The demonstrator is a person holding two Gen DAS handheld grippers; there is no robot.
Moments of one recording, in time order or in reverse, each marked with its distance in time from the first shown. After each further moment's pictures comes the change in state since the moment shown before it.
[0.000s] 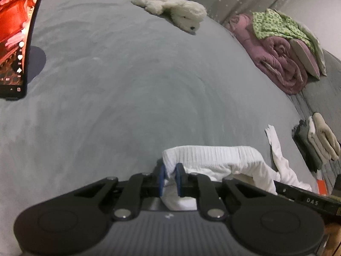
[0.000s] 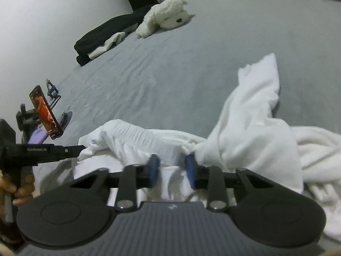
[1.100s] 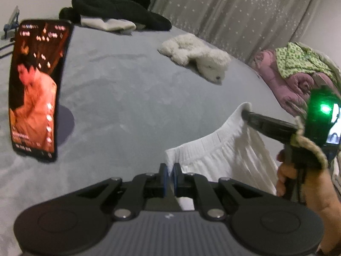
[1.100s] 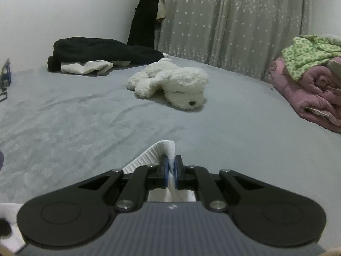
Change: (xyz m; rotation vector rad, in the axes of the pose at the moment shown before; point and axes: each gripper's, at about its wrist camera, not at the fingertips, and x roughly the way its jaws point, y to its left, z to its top) left arm -0.021 -0.009 0.046 -0.034 -0.241 0.184; right arm 0.128 0.096 0.115 -0.413 -0.290 -0.363
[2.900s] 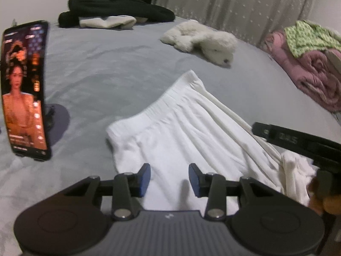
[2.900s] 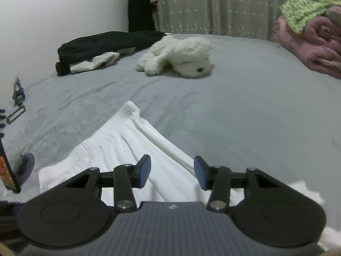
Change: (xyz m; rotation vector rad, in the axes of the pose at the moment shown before) left arm 0.023 -0.036 -0.015 0.100 0.055 0.118; right arm -0.048 -0.031 -0.031 0.211 0.132 0.115
